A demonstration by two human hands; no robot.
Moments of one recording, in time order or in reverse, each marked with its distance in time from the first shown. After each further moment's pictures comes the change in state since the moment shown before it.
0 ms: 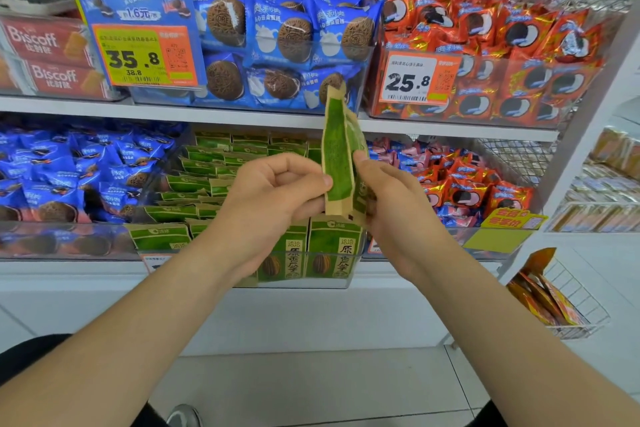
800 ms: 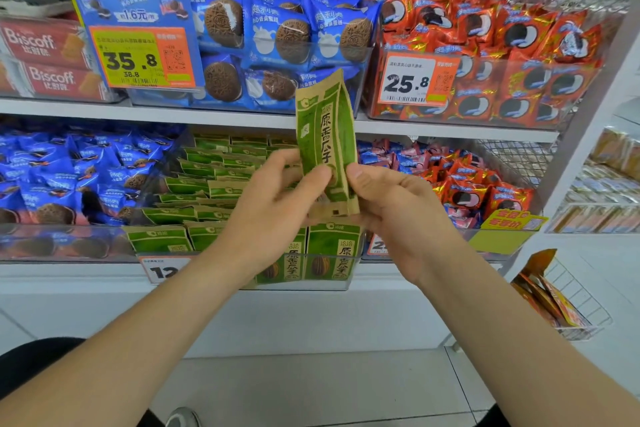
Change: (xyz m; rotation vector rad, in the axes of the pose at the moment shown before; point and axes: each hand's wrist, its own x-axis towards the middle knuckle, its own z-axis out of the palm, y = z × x) left_hand 0.001 -0.008 0.001 0.340 0.013 0.086; right_hand -0.010 -0.005 -0.007 0.018 -0.056 -0.054
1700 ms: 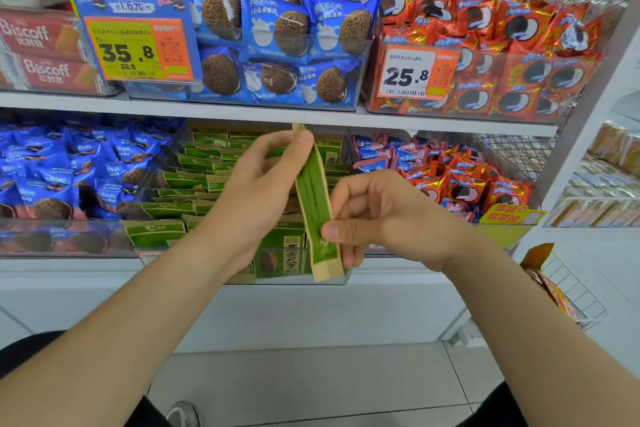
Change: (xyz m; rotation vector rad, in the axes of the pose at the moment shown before) left_hand 0.009 -0.002 -0.007 -0.152 0.109 -0.092; right_hand 0.002 -0.011 -0.016 -0.493 -0.509 -0.027
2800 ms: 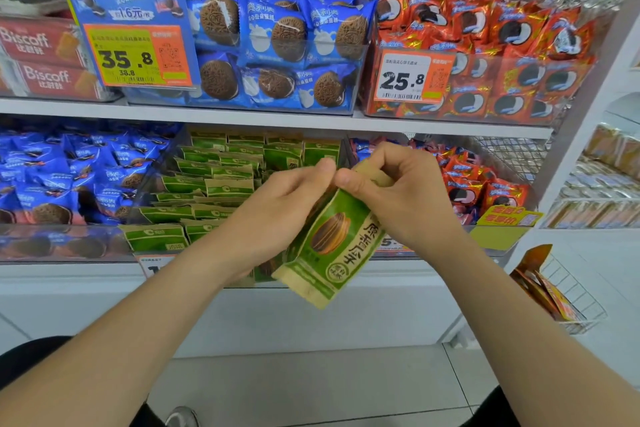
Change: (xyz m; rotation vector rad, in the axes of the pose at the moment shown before) left_hand -0.011 0.006 0.005 0.287 -0.396 0.002; right_hand 0.016 0.015 -0.007 -0.228 0.622 -0.298
